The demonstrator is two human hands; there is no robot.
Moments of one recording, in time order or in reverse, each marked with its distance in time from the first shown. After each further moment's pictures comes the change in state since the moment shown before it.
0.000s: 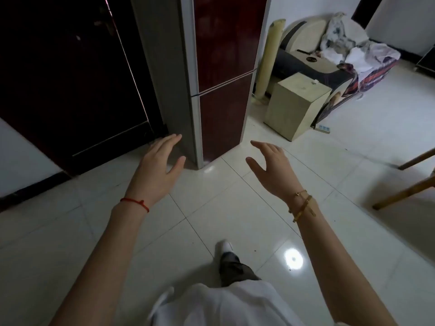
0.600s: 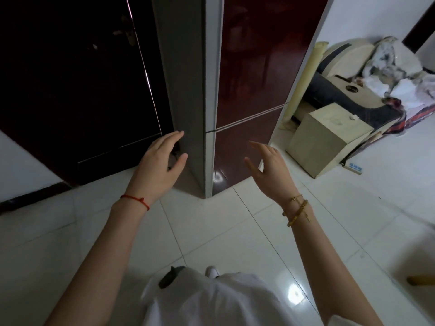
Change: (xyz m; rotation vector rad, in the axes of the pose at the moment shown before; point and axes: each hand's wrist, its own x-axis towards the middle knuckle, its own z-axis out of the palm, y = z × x) left_hand 0.270 -0.072 0.015 0.046 0.102 -0.121; right_hand 0.311 0.019 0.026 0.094 -0.052 -0.090
